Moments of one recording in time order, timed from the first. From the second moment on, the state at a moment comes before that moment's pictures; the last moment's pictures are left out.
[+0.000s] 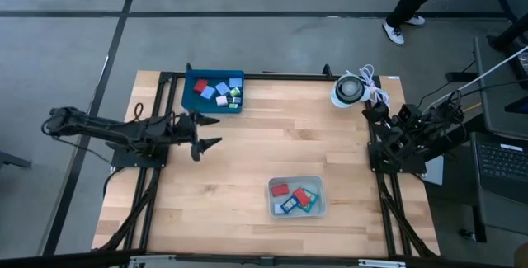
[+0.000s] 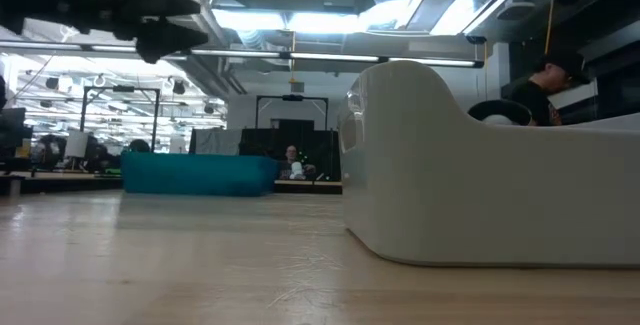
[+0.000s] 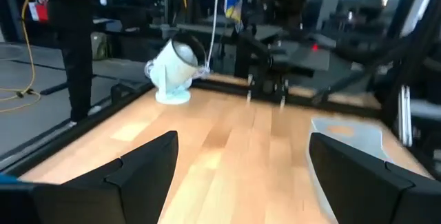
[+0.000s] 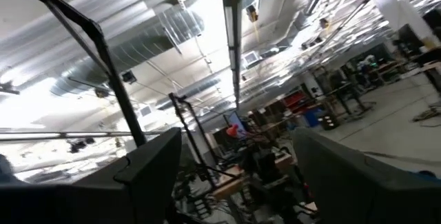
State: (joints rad) left arm -0.08 0.55 0.21 0.31 -0.31 -0.14; right arm 0.60 0.11 0.29 0.44 0.61 0.16
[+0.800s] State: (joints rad) left arm 0.02 0.06 0.01 0.04 -0.16 -0.05; right arm 0.60 0.31 0.29 0.62 0.56 0.18
